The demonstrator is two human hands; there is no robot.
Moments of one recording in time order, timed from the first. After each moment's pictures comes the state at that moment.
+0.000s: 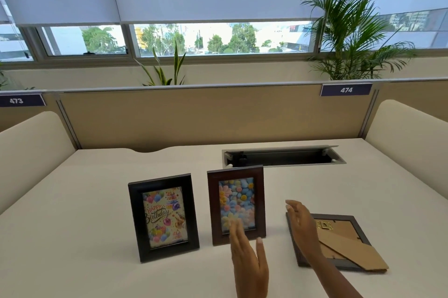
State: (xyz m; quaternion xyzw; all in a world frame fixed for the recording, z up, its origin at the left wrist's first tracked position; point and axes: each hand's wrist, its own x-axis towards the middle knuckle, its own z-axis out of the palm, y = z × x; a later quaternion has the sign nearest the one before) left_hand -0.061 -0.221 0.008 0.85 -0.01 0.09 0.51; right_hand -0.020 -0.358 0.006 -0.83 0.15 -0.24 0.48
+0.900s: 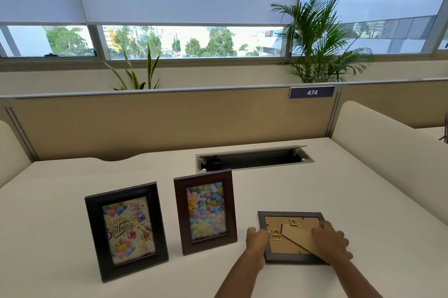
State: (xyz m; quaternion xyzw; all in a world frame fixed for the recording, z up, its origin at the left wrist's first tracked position) left_hand -0.024 -0.309 0.024 0.68 0.10 -0.33 0.65; right_hand -0.066 -0.465 0.011 -0.81 0.48 0.00 0.32
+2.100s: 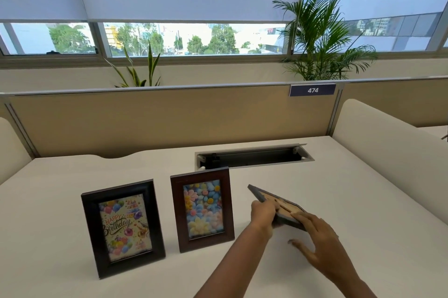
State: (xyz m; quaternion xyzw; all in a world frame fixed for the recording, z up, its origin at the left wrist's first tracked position) left_hand -0.016 -0.325 0.095 0.61 0.09 -0.31 0.73; right_hand -0.109 -0.449 0.028 -0.96 0.03 -0.21 0.17
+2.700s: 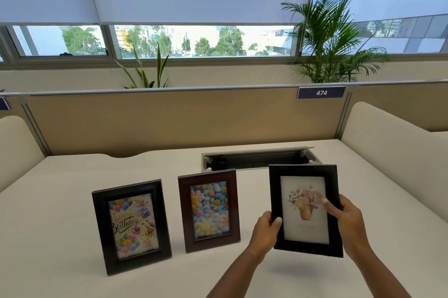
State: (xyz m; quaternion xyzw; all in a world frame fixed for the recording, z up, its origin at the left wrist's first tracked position) left_hand -0.028 -0.303 0.058 0.75 -0.13 -0.24 0.60; right_hand -0.081 -0.466 0.080 -0.67 0.19 -0.26 0.66
